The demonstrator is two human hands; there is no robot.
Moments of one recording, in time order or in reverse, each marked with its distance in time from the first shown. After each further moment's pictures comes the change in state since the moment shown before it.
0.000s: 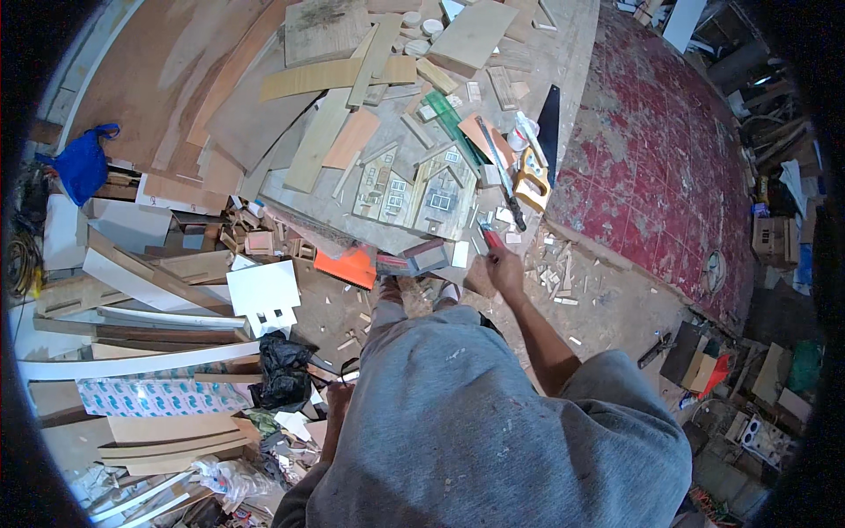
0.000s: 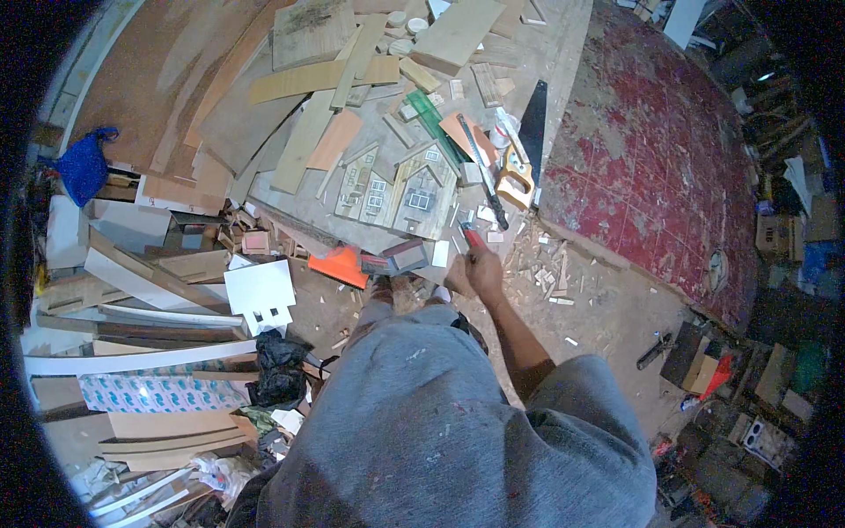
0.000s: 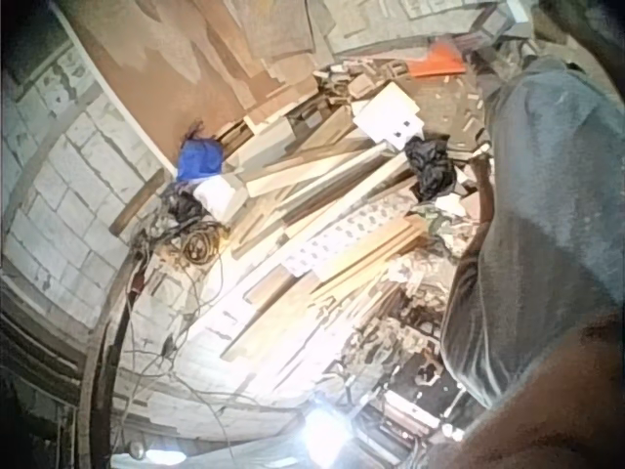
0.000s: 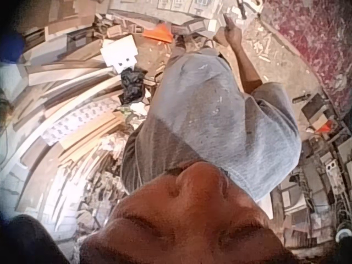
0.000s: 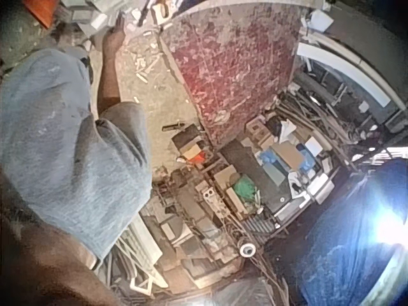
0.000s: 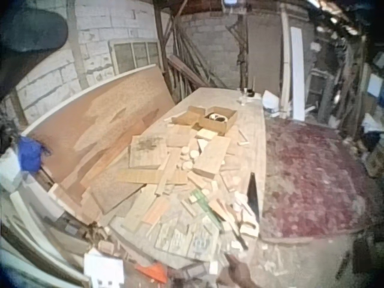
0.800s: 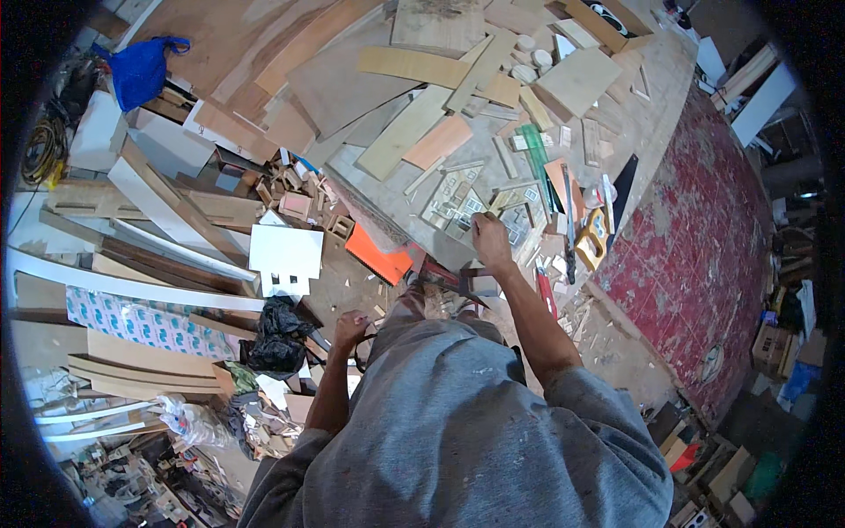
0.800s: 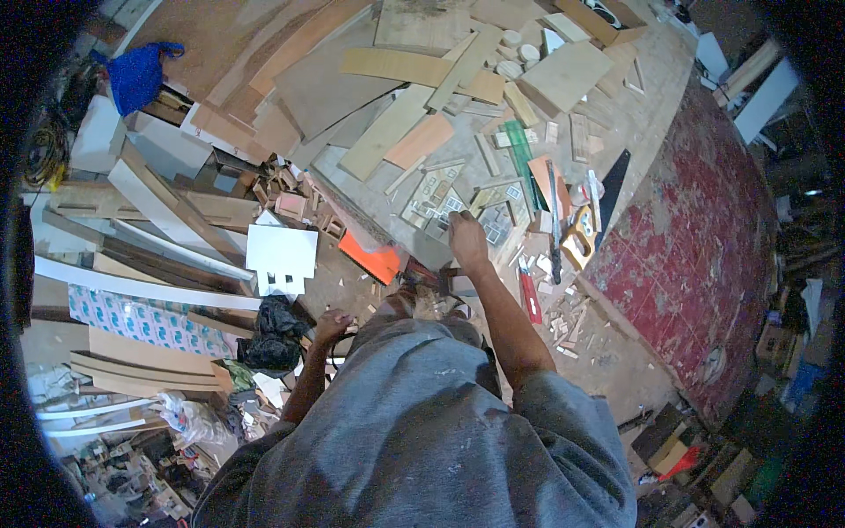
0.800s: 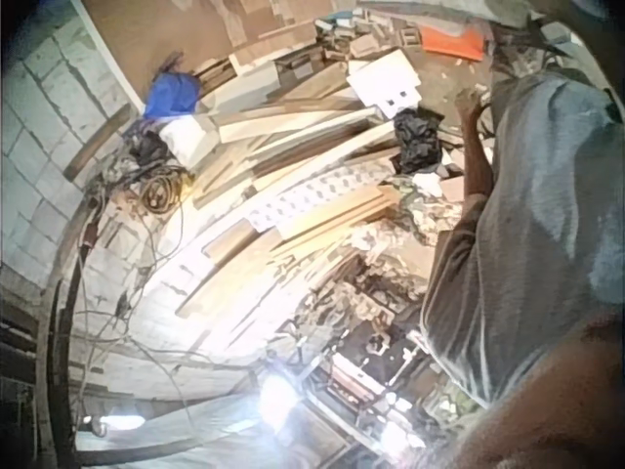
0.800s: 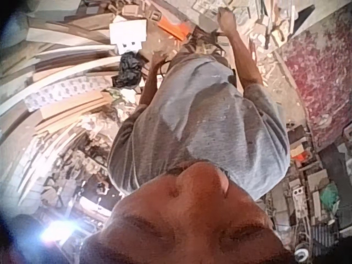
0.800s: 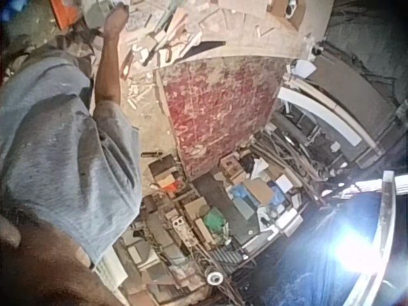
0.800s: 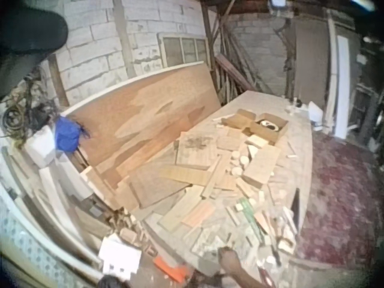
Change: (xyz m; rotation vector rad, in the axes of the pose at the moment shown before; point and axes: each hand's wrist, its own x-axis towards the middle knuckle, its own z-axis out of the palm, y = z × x) left_hand 0.122 0.102 -0.085 -0.297 0.043 0.356; right_hand 0.126 -0.166 0.093 -0.001 -0.175 -0.424
